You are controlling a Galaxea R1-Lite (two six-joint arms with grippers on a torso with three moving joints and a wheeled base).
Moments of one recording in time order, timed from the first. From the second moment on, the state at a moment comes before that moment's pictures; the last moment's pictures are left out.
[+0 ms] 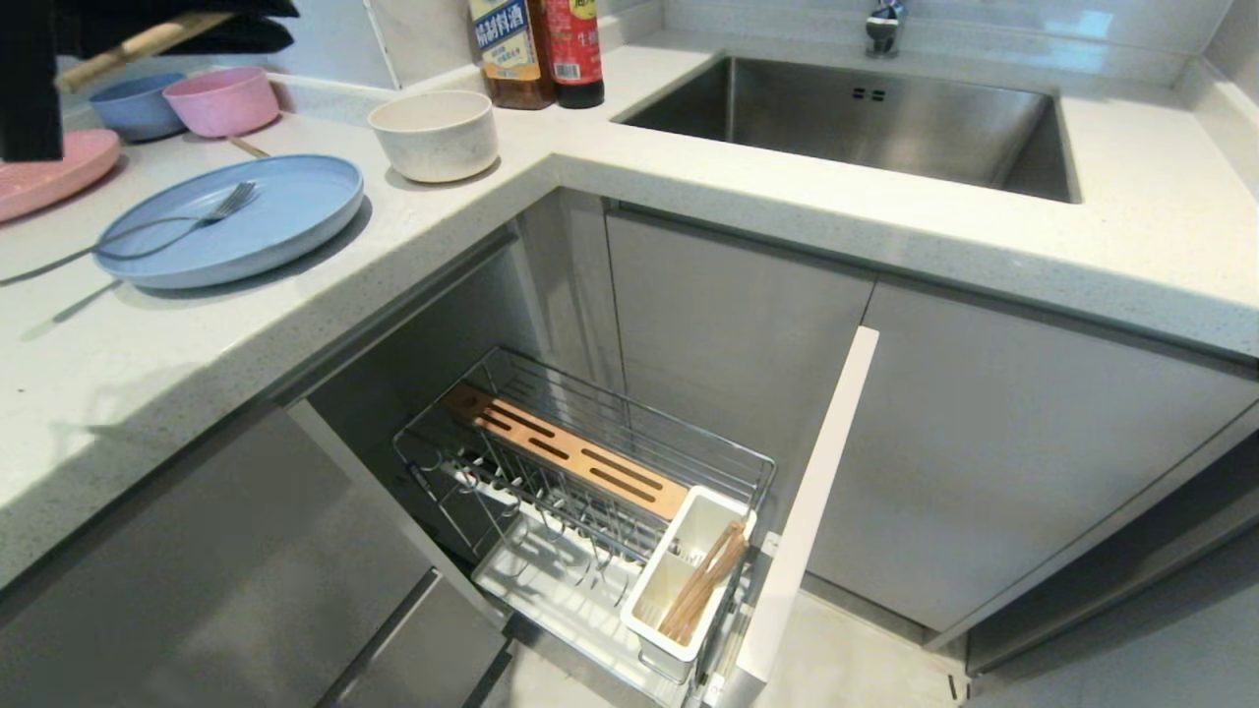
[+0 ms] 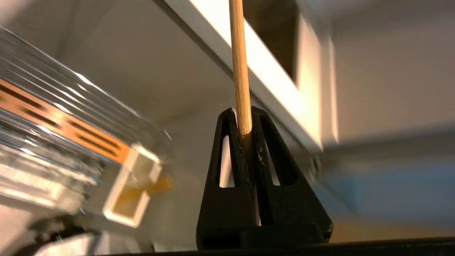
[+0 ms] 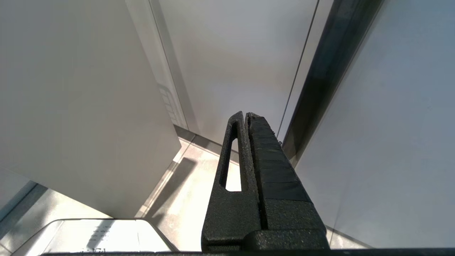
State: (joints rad) left arm -0.71 1.33 -1.81 0.60 0.18 -0.73; right arm 0.00 0.00 0.00 0.00 0.00 0.01
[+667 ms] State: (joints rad) left arm -1.04 1.45 -1.73 0.90 0.05 -0.83; right arm 0.00 0.00 0.00 0.00 0.00 0.01
